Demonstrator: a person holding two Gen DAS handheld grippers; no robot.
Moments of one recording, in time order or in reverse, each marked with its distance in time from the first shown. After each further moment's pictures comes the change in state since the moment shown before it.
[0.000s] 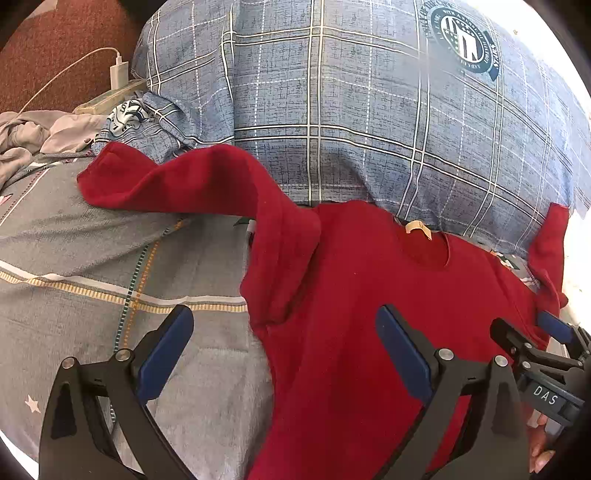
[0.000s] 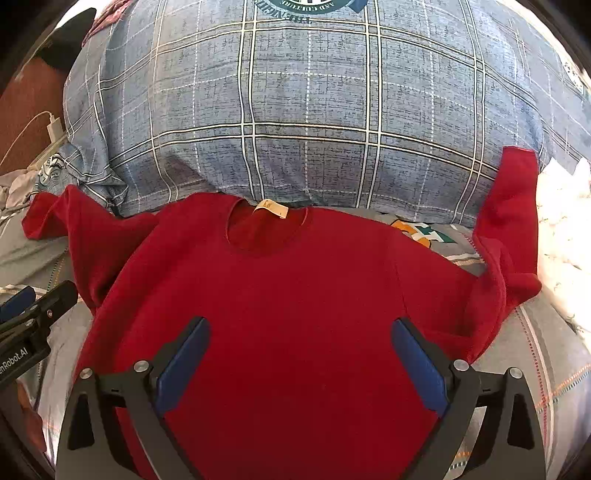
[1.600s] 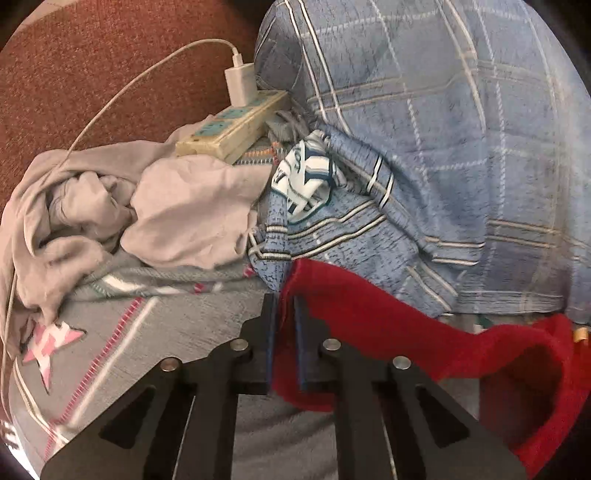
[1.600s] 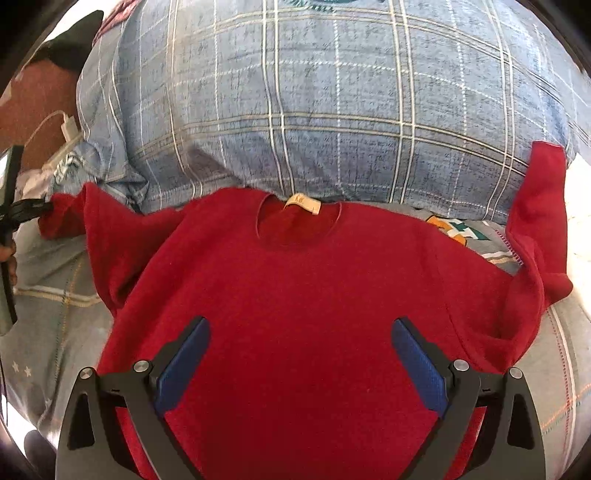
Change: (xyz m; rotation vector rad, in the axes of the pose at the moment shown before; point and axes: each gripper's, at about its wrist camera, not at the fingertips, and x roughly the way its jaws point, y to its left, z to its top) left arm 0.062 0.165 0.129 -0.045 -0.020 0.399; right arm 0.011 0.009 0.002 0.010 0.011 0.090
